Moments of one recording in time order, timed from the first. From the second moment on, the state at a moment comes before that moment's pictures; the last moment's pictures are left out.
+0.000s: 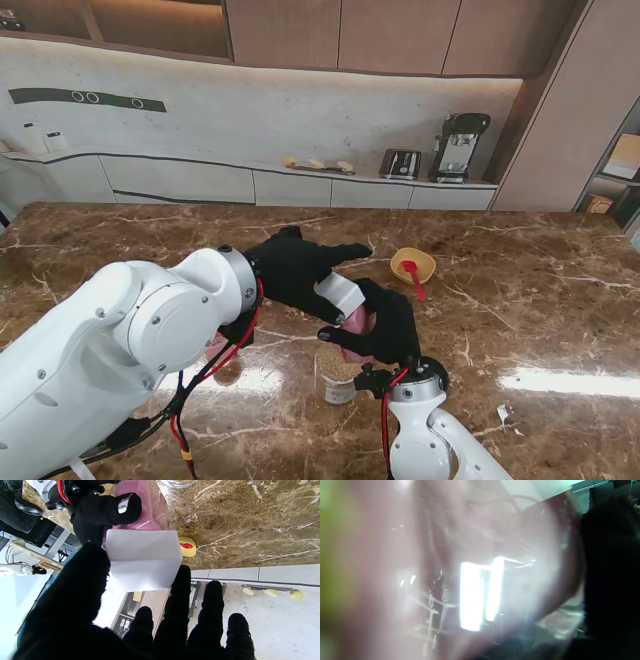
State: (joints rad) left arm 1.17 -0.98 -0.90 -2.17 0.70 0.36 -0.76; right arm -1.69 -1.26 1.07 -1.55 -0.62 -0.49 -0.79; left_hand 0.65 -0.40 0.43 -0.07 0.18 0.00 -0.01 0.27 0.66 0.15 0.46 0.66 0.36 0.27 0.27 0.79 -0.09 0.19 0.20 0.78; right_hand 0.42 -0.85 0.68 -0.31 0.87 0.11 0.82 0.39 1.24 0.08 0.41 0.66 1.19 0.12 0.67 0.59 0.89 0.19 1.38 0.34
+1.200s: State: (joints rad) left arm 1.21 -0.99 -1.01 -2.03 0.41 -0.12 -0.66; right arm -1.72 -1.27 1.08 -1.59 -0.46 -0.53 -0.70; left_hand 0.89 -0.53 0.81 -0.17 0.18 -0.12 0.17 0.34 0.60 0.34 0.29 0.39 0.31 0.20 0.27 0.74 -0.07 0.02 0.21 0.79; right_hand 0.42 -0.87 0.68 -0.31 0.87 0.11 0.84 0.39 1.24 0.08 0.41 0.66 1.19 0.12 0.66 0.59 0.89 0.19 1.39 0.34
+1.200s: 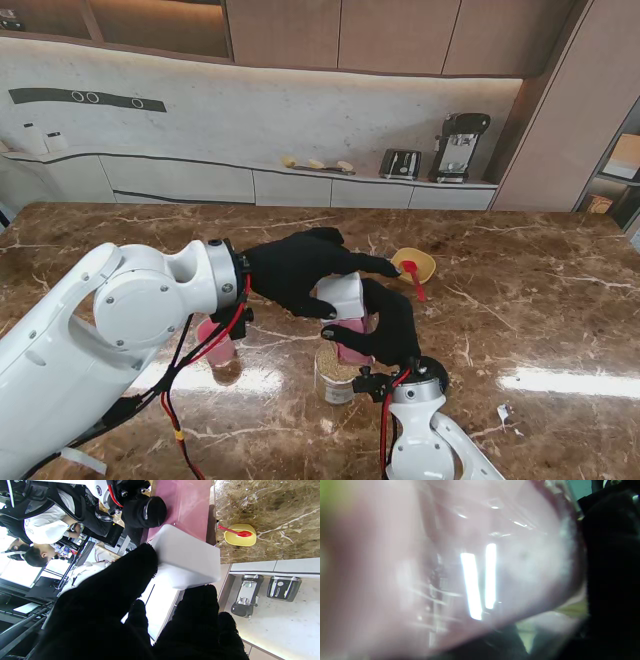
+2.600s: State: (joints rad) left arm 1.35 -1.01 -1.16 -2.10 0.42 -0.07 -0.58; right arm -1.71 -1.28 1.08 -1.58 -0.45 -0.52 -0.69; left_hand 0.60 -0.33 0.16 -0.06 0.21 -0.09 0.19 0.26 0.22 -0.04 0.18 0.28 0.16 0.06 0.12 0.46 -0.05 0.06 0.13 0.48; right_hand 0.42 -0.89 0.68 -0.31 0.87 0.10 0.87 0.39 1.25 0.08 0.41 0.66 1.19 0.12 0.66 0.59 0.89 0.19 1.38 0.34
